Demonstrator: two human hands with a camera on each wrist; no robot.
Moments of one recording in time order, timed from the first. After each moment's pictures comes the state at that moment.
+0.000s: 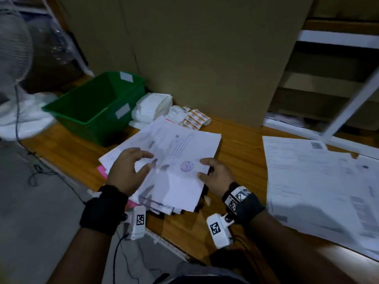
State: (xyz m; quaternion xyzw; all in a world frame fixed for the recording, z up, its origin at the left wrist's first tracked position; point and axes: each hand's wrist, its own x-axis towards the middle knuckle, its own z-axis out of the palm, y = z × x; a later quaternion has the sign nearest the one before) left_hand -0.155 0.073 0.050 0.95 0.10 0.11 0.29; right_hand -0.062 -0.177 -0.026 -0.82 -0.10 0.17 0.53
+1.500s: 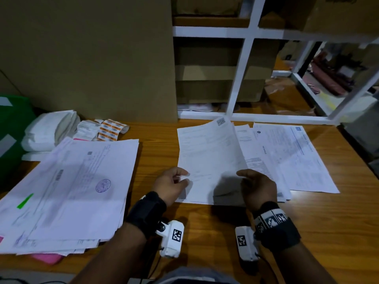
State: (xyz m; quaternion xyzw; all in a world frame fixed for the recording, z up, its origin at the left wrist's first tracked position) left_hand -0.075 -0.175 -0.035 0.83 -0.05 -0.16 0.54; right_hand -0.151 -0.428 -0.003 -0.91 0.23 -0.07 0.33
